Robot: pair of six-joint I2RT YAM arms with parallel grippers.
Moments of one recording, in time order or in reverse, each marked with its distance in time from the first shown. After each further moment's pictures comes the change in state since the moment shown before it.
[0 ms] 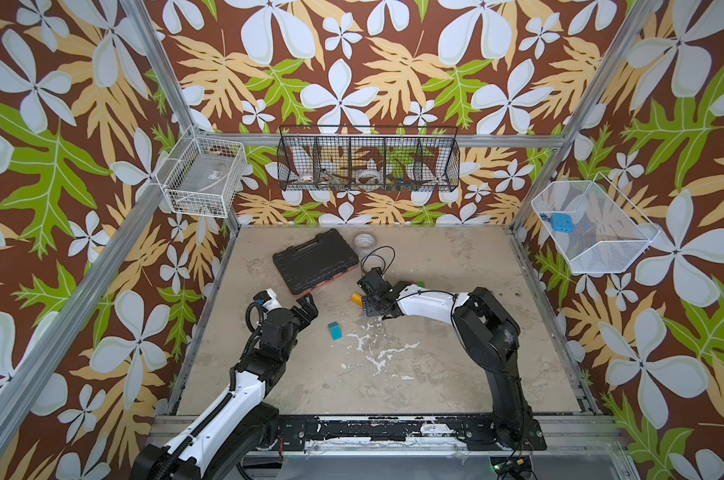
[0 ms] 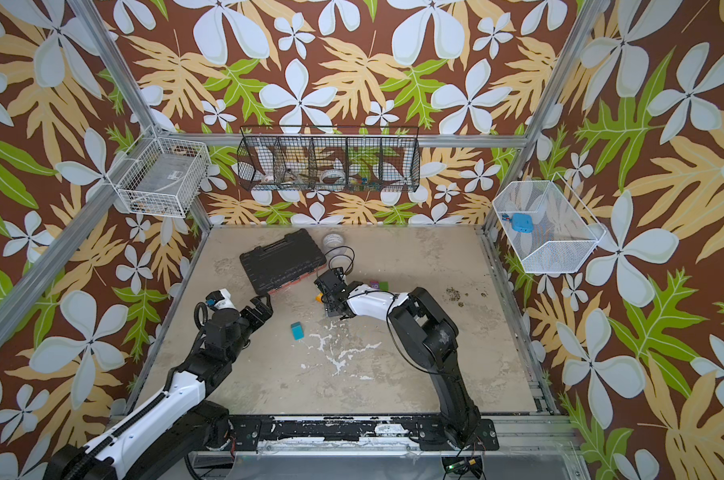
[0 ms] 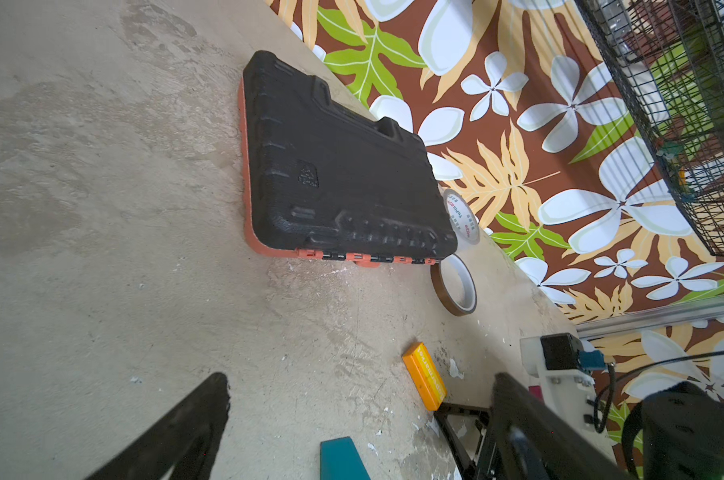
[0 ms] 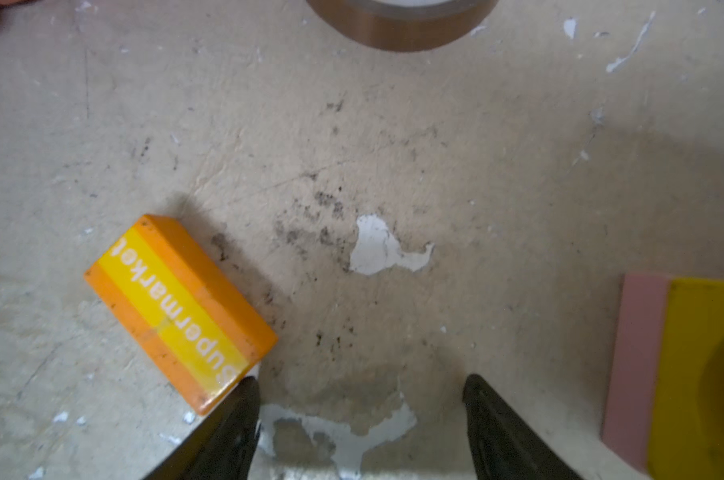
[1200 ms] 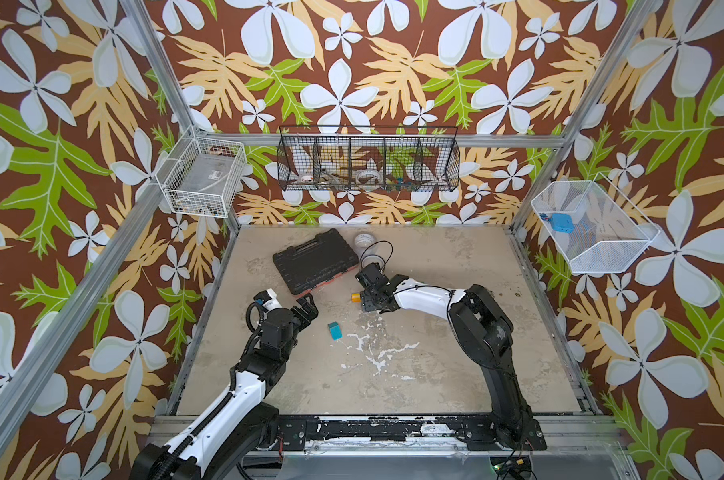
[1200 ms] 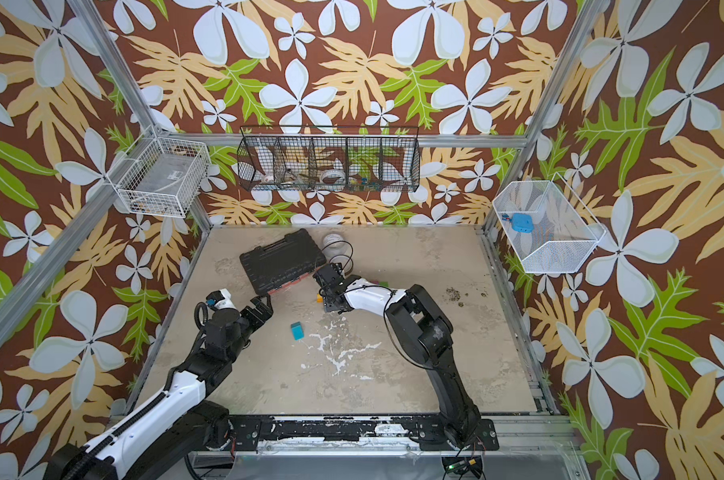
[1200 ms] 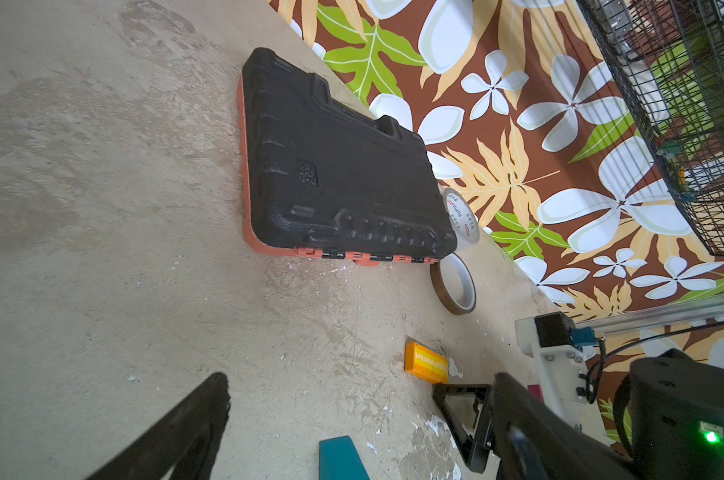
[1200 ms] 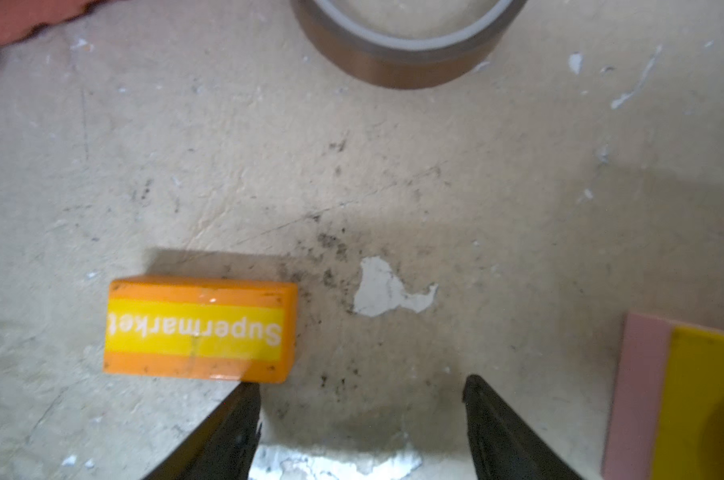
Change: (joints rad) left arm 0.000 0.003 0.000 0.000 0.003 -0.003; right arm -0.006 0.049 0.111 -0.076 -0.014 -0.004
